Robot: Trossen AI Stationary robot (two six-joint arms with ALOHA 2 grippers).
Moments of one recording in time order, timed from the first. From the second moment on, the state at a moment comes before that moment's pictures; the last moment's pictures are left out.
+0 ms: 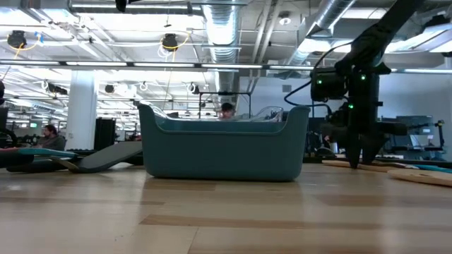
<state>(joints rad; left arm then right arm) 0.14 0.74 0.80 -0.08 -0.31 0.09 -0.52 1.52 0.64 -0.62 0.19 0.79</state>
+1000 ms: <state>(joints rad) 0.14 0.74 0.80 -0.08 -0.31 0.09 -0.53 1.32 0.63 -0.61 0.21 0.81</state>
